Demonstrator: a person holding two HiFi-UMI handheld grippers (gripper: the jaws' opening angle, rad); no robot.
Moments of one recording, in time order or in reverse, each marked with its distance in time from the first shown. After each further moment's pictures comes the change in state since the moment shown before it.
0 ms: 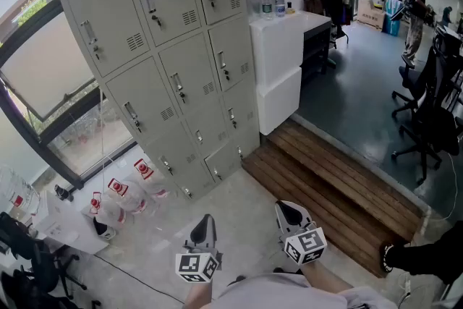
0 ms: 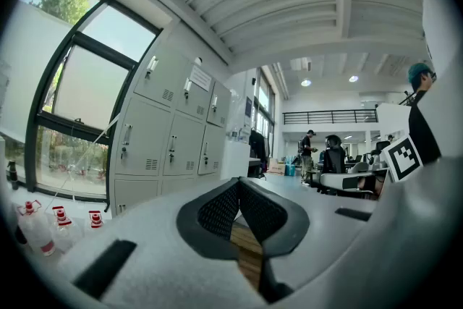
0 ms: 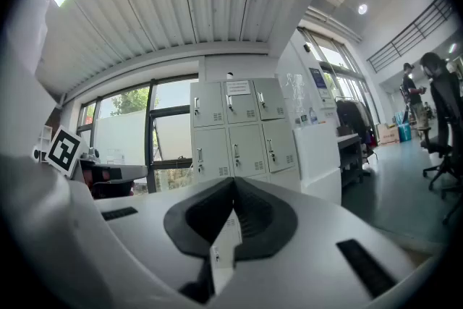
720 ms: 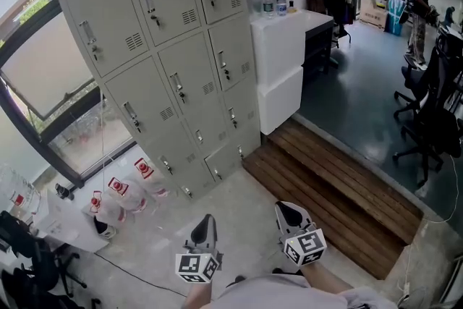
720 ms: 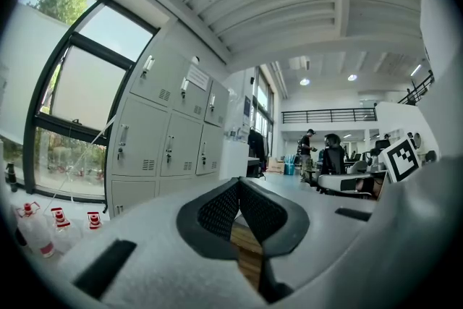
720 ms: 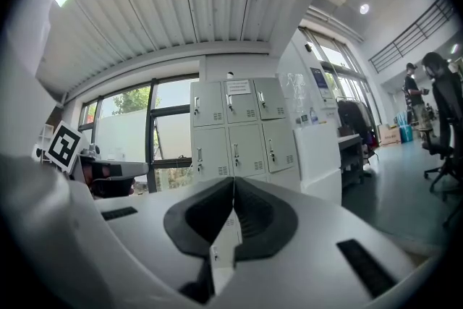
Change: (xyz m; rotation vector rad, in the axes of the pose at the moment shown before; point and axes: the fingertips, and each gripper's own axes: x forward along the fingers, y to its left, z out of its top) left arm 0.014 -0.008 0.004 0.007 0.003 -0.011; right arm 0.005 -0.012 0.001 -0.010 0.003 0.003
